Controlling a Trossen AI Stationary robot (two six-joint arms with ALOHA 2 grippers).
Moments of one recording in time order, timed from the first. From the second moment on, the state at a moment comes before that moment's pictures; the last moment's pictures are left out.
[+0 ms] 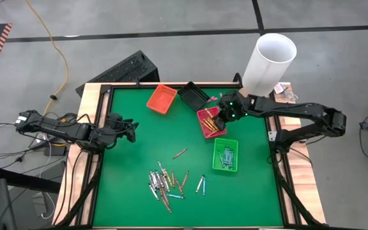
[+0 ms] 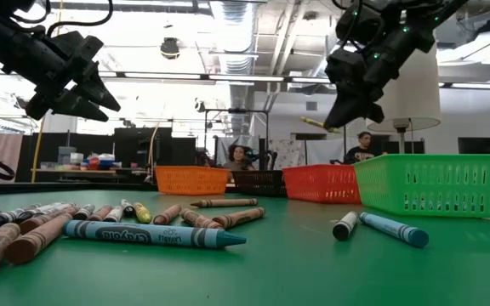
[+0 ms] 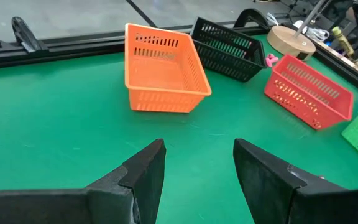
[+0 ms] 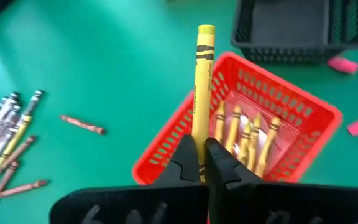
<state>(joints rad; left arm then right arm) -0.19 0.56 0.34 -0.35 -0.85 -0.82 -0.39 1.20 0.82 -0.39 -0.13 0.38</state>
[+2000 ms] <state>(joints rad) -0.19 0.56 0.34 -0.35 -0.87 -0.85 -0.34 1.43 0.82 -0.45 -0.02 0.47</state>
